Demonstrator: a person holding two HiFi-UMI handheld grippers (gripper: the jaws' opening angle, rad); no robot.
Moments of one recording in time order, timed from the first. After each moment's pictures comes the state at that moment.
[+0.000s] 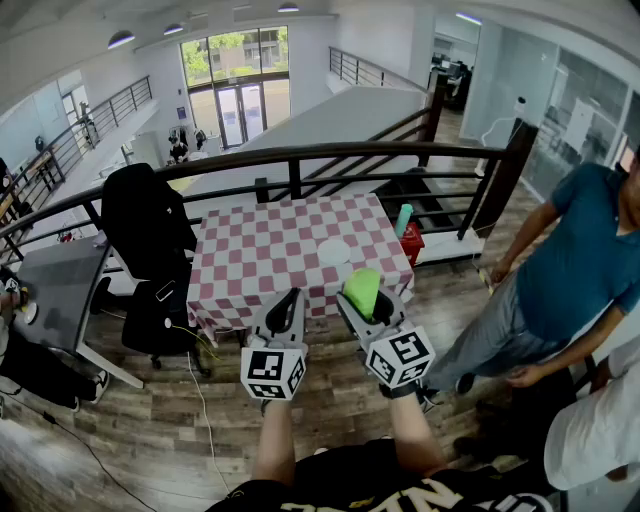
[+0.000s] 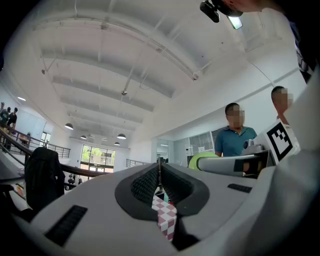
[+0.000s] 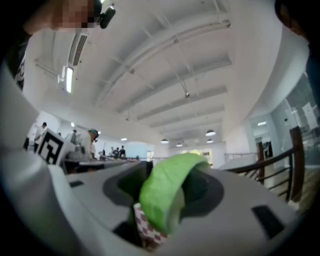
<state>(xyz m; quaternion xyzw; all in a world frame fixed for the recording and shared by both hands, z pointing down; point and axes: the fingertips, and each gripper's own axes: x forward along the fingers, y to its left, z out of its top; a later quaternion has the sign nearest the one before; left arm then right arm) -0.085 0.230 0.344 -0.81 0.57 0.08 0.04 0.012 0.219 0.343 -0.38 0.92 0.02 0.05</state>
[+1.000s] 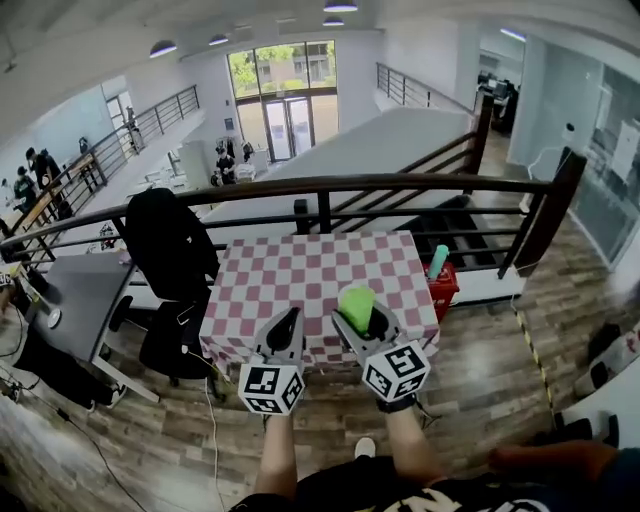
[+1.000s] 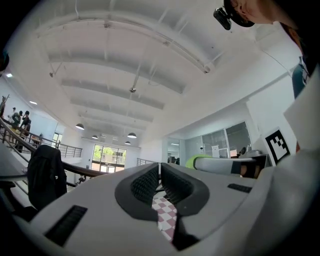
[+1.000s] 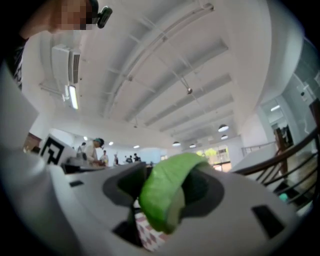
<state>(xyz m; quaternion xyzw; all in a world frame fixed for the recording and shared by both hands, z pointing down) -0.094 0.098 0.346 -0.77 0.63 0.07 0.02 -0.006 0.073 0.342 -0.30 0.95 -0.02 0.09</state>
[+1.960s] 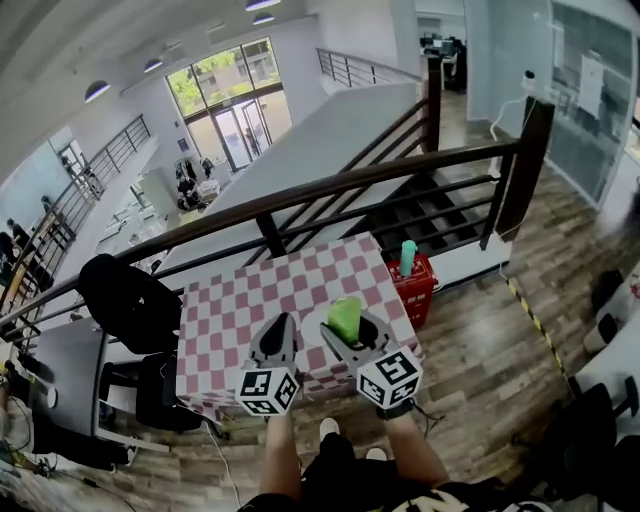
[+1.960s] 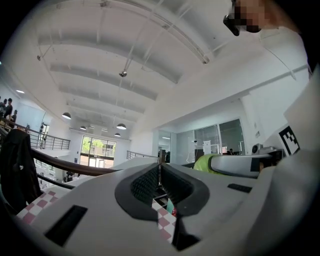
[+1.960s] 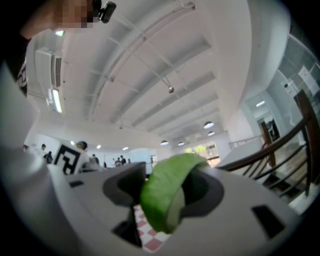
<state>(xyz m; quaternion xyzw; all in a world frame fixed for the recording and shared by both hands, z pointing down) -0.009 -0.097 0.380 -0.81 0.58 0.05 0.00 0.087 -0.083 0.377 -0.35 0.93 -0.06 0.10</state>
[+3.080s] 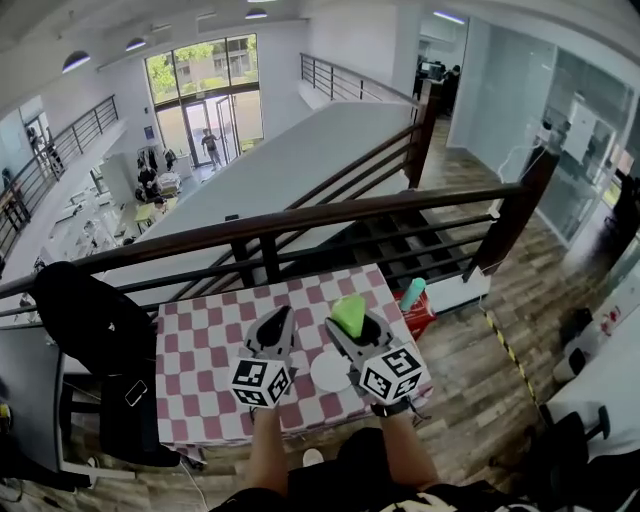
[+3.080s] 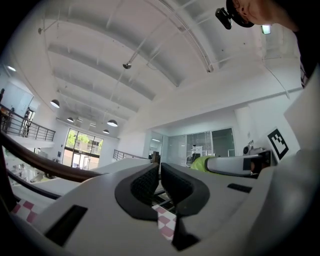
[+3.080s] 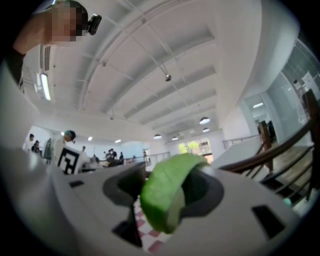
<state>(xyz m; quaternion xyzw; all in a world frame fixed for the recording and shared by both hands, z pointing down) -0.138 -0.266 0.397 -0.86 0.51 0.08 -0.02 -0.040 -0.250 0.394 -0.38 0.92 -0.07 0.06</state>
